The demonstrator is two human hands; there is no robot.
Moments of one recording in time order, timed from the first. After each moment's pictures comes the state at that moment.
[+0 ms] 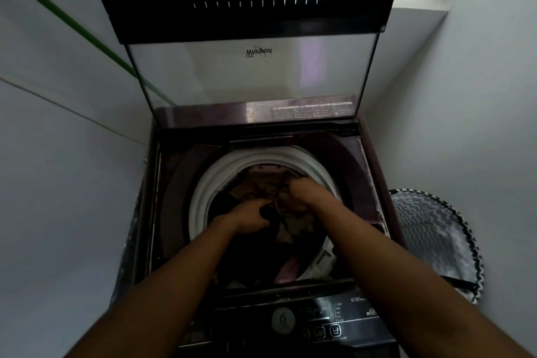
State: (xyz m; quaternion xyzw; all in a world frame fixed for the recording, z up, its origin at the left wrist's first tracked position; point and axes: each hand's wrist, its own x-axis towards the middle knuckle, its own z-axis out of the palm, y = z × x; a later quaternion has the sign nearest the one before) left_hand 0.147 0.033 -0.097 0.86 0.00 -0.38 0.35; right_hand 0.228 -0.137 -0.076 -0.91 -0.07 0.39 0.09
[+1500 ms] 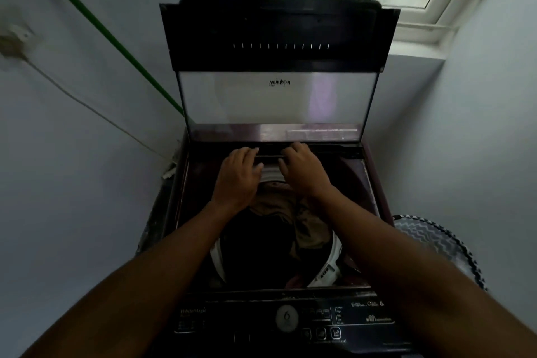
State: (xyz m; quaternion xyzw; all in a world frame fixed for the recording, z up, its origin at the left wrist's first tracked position) left_hand 0.164 0.072 -0.008 0.98 0.01 0.13 0.17; right_hand 0.237 -0.103 0.010 -0.95 -0.27 -0.02 0.18
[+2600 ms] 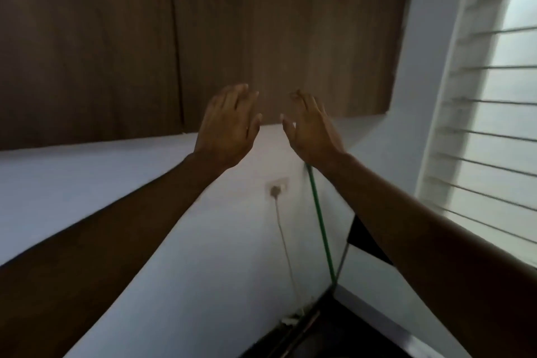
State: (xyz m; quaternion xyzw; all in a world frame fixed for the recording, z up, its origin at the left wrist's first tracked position) left_hand -0.058 0.198 0.463 0.82 0.28 0.47 -0.20; right_hand 0.116 0.114 0.469 -0.62 -0.62 -0.33 0.37
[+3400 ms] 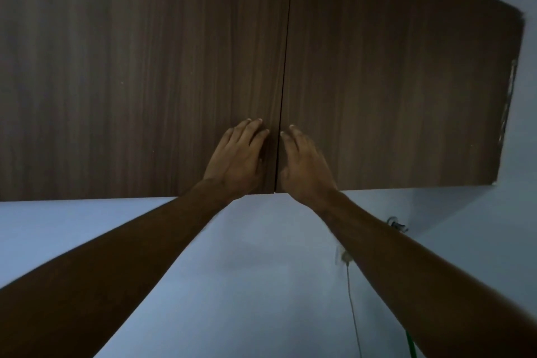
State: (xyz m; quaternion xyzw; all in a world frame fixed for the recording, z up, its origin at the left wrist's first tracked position) left_hand -0.207 0.215 0.521 0.77 0.39 0.39 -0.33; right_hand -0.033 0.184 0.517 -0.54 -0.71 -0.29 0.34
